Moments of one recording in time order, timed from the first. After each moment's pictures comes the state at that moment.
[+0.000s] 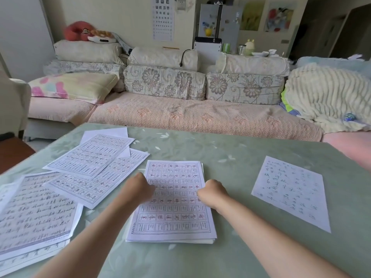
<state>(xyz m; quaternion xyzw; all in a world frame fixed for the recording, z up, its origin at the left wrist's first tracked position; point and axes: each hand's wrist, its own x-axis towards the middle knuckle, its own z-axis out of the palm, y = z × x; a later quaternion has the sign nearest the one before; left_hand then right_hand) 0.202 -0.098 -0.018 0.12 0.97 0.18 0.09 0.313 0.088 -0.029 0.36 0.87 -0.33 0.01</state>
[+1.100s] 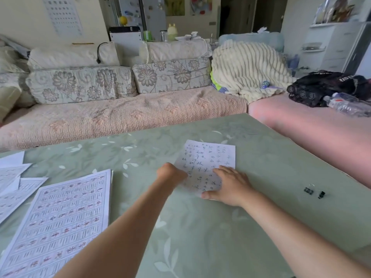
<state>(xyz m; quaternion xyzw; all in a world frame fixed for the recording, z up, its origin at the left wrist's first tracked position) 0.357 0.228 -0.018 0.20 0.89 0.33 0.23 0.521 0.333 -0.051 0.36 0.93 -0.12 -0.03</state>
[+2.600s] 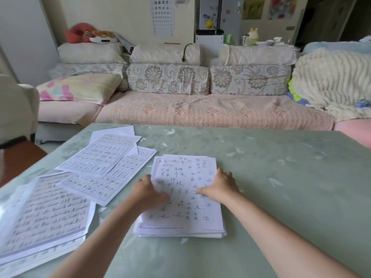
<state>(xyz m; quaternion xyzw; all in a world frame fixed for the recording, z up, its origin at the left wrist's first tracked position) 0.219 -0.118 -0.029 0.12 0.95 0.26 0.16 0.315 0.088 -0.036 0.35 0.90 -0.26 -0.01</state>
